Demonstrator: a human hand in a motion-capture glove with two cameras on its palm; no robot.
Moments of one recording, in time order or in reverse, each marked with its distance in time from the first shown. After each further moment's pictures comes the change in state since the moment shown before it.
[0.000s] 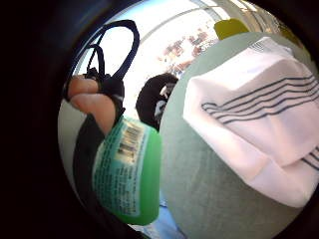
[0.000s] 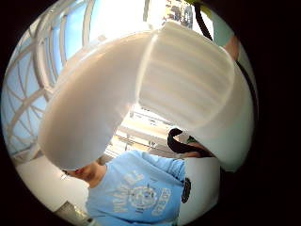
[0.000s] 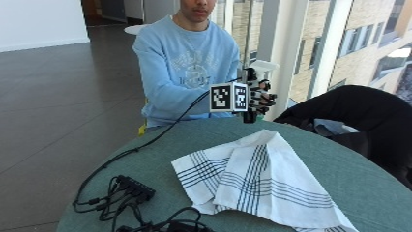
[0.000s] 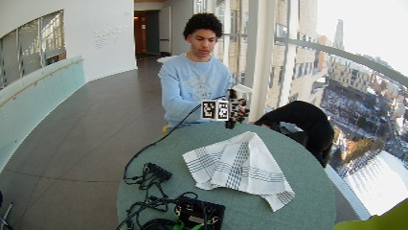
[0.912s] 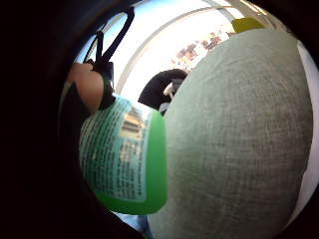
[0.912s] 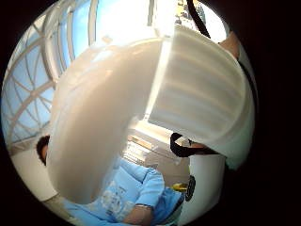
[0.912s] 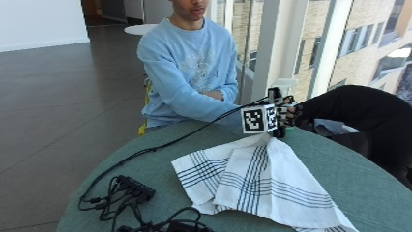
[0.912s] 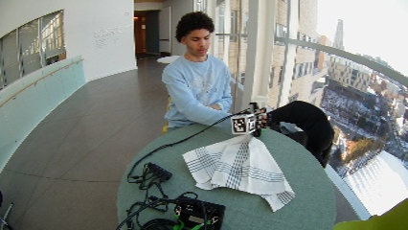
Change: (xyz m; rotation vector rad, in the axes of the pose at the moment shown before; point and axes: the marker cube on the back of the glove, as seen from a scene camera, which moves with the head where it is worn) arm 0.052 -0.045 0.117 0.014 -0.101 -0.083
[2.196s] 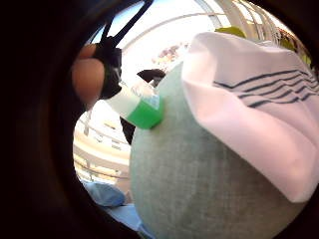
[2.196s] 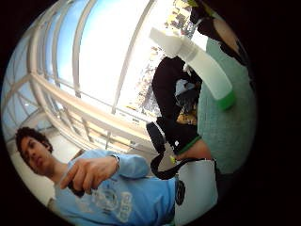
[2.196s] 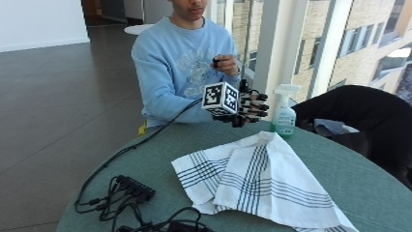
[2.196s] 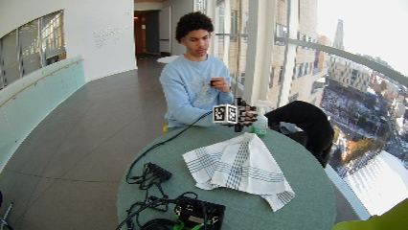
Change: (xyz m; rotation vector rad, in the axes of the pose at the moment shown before) arm -0.036 0.092 -0.070 0.016 0.403 0.004
